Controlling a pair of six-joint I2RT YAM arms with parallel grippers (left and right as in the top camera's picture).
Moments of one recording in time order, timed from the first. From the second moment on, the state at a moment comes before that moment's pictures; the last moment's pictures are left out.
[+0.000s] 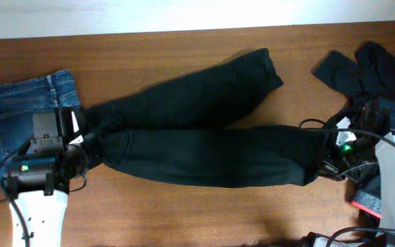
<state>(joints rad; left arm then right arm) 0.06 1.15 1.18 -1.16 0.01 -0.36 -0.38 1.39 1.18 -1.51 -0.39 0.06</state>
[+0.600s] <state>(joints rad) 0.06 1.40 1.18 -0.95 0.01 -0.36 -0.38 1.60 1.21 -1.62 -0.34 0.06</state>
